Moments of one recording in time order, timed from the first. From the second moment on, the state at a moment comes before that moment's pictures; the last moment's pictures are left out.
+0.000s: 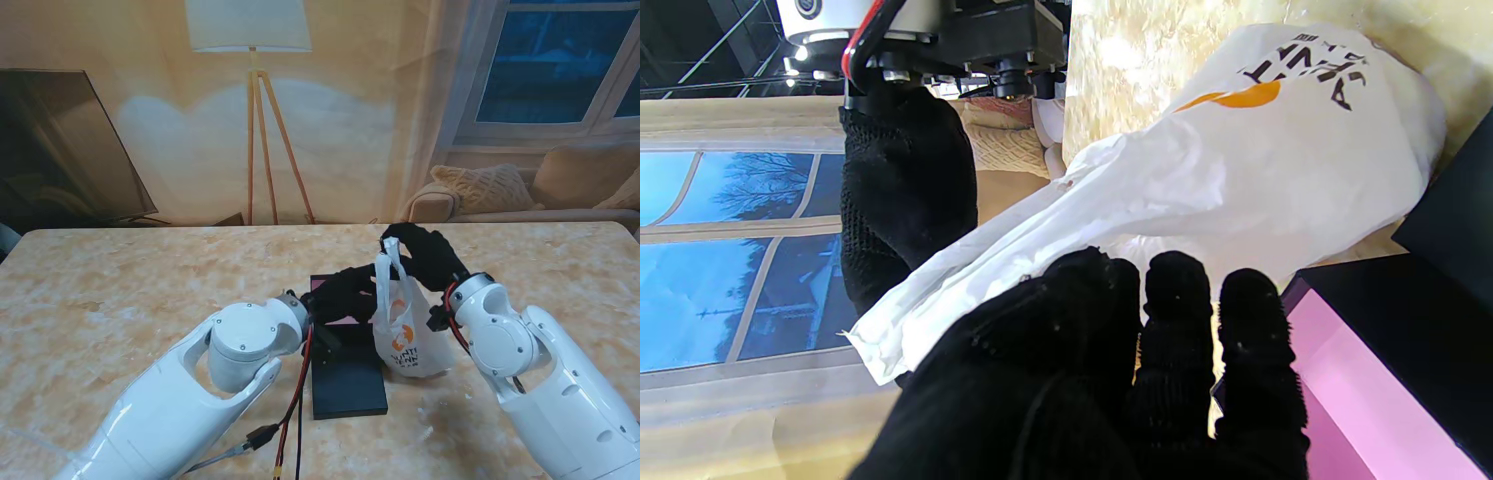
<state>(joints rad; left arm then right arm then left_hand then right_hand) 1.26 -1.24 -0.86 -1.67 -0.29 0.38 -0.09 -1.41 -1.09 1.22 -1.65 -0.55 -0.07 0.08 1.25 -0.25 0.51 -0.14 0.48 -0.10 0.40 0.28 0.48 0.27 0.40 1.27 0.52 0.25 0.98 1.40 0.15 0.27 1.13 0.94 1.09 -0.15 0.36 -0.14 0.39 0.13 1.00 0.90 0.39 0.35 0.36 0.35 0.41 0.27 0.30 0.34 0.02 0.36 0.97 0.25</state>
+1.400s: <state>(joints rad) 1.23 -1.30 -0.80 -1.66 -0.21 0.44 0.10 -1.39 -1.09 1.19 -1.62 -0.67 -0.09 0.02 0.78 -0.77 1.04 -0.22 0.75 -0.04 0.73 0.37 0.52 0.22 0.73 0.90 0.65 0.18 1.06 1.27 0.30 0.27 1.21 0.91 0.92 -0.09 0.58 -0.06 0.36 0.35 0.16 0.68 0.38 0.39 0.34 0.35 0.41 0.29 0.30 0.34 0.01 0.37 0.98 0.25</state>
